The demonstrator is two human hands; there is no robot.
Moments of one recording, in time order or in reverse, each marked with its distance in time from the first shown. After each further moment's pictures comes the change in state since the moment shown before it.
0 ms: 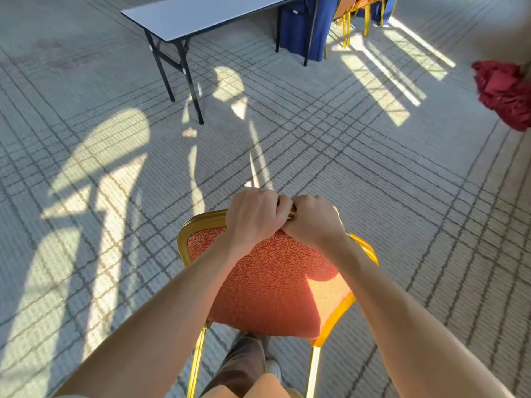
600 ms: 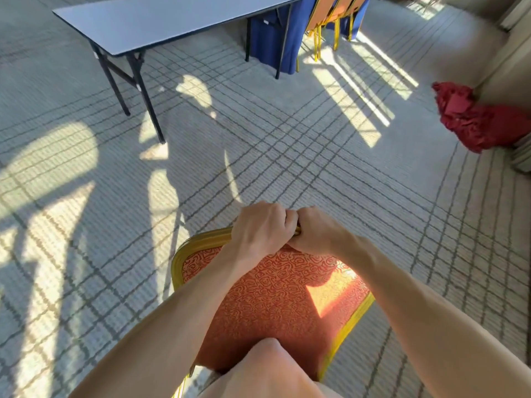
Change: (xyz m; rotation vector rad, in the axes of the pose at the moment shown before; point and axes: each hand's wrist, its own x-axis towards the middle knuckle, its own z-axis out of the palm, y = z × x) left_hand 0.262 -0.052 0.082 -0.151 -0.149 0.025; right_hand 0.268 0.086 -0.042 -0.034 -0.273 -0.029
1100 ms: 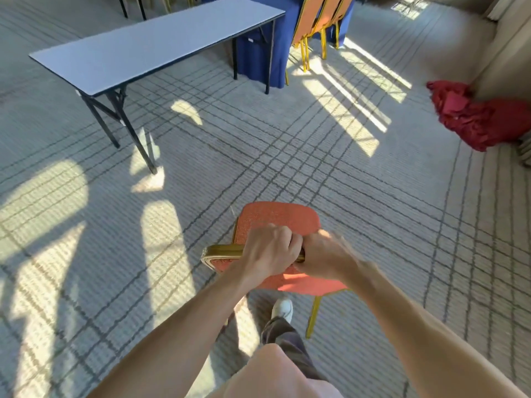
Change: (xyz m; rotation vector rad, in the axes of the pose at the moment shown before) left_hand 0.139 -0.015 0.055 0.061 -0.180 0.115; right_hand 0.099 0.083 -0.026 -0.253 0.058 0.040
